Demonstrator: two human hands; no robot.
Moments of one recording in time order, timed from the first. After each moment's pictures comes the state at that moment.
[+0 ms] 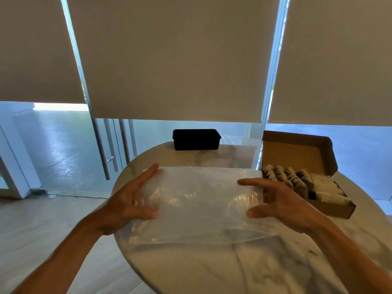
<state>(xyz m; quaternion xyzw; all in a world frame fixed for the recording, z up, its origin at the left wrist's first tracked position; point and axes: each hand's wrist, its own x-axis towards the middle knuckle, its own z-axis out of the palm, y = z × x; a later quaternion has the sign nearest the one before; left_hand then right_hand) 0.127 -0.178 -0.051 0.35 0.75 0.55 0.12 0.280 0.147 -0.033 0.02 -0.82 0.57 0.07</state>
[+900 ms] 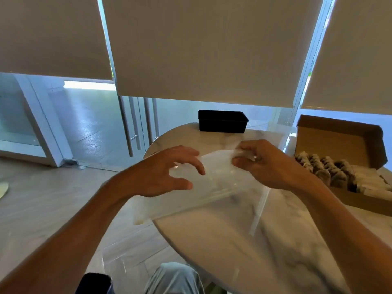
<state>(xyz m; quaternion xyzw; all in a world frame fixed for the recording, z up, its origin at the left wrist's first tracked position) 0.153 -0.175 -0.009 0.45 0.83 0.34 0.02 0.225 0.064 0.005 0.06 -0.94 0.31 0.15</state>
